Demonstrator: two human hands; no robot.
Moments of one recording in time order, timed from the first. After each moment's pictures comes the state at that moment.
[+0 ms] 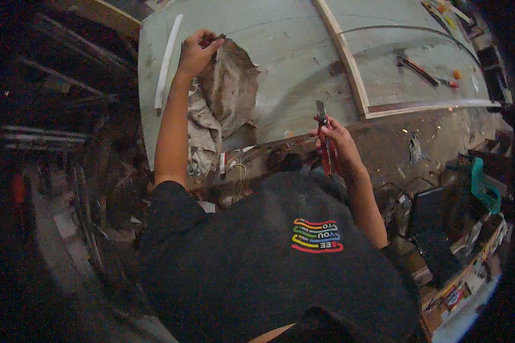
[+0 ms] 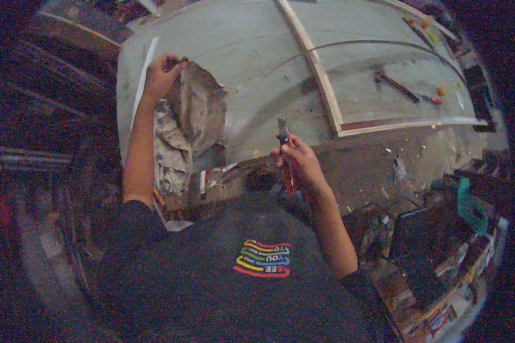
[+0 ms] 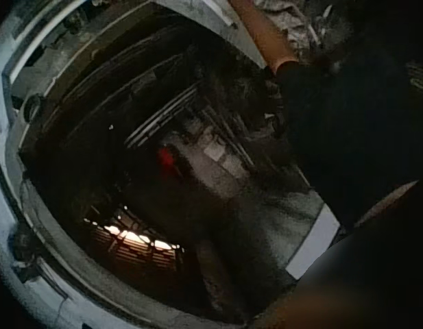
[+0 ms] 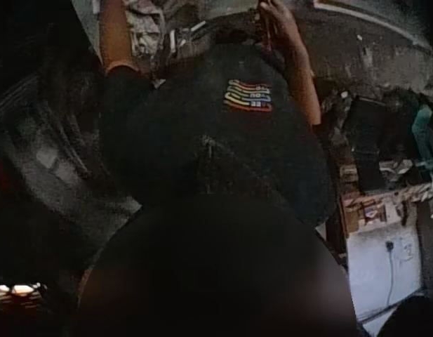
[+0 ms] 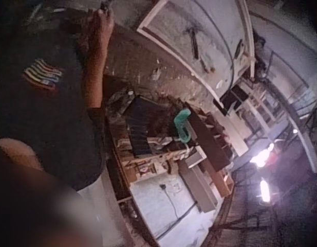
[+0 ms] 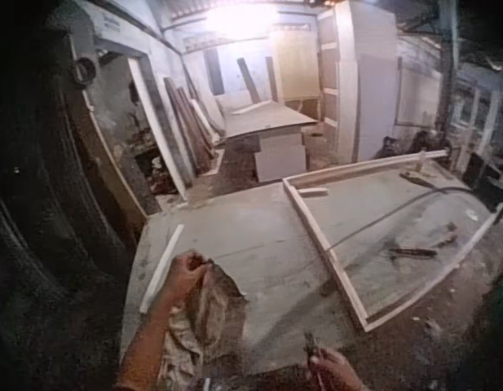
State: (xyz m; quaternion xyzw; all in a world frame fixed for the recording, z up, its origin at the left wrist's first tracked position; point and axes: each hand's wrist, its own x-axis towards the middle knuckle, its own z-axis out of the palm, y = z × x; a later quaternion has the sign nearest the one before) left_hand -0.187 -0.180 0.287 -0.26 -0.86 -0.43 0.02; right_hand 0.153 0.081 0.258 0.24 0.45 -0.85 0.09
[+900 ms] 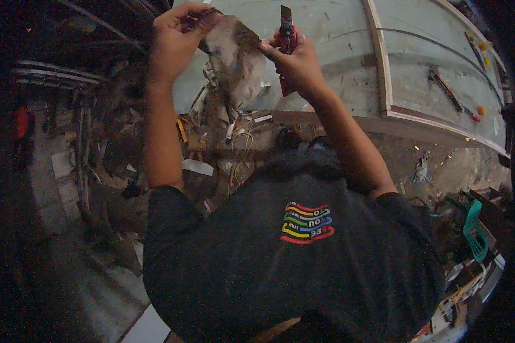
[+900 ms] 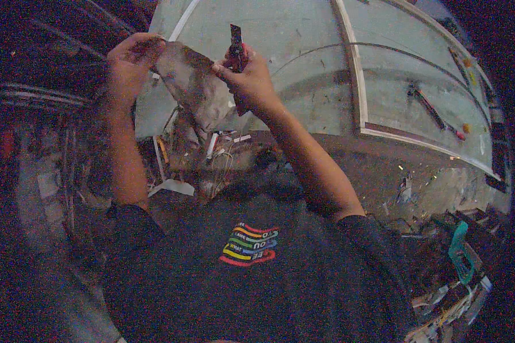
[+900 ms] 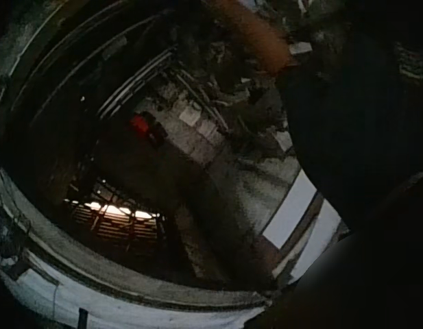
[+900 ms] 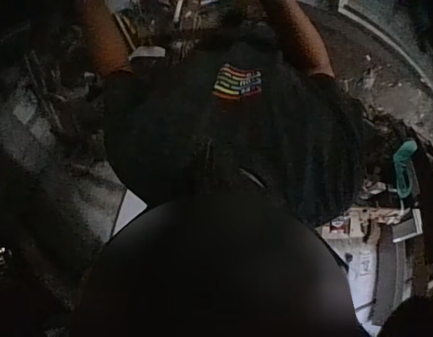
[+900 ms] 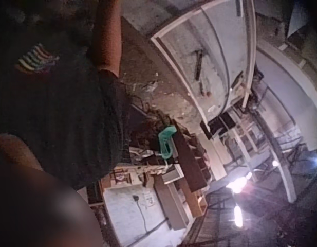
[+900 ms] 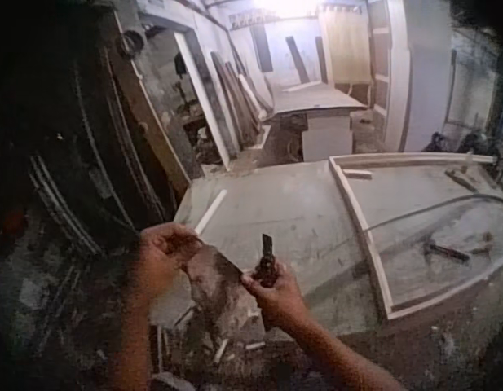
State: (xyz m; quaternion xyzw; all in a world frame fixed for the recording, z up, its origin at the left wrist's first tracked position) left_hand -0.031 -0.238 0.411 -0.19 -0.84 -0.51 0.05; right_hand 0.015 -0.022 0.294 0.01 0.62 -0.79 0.01
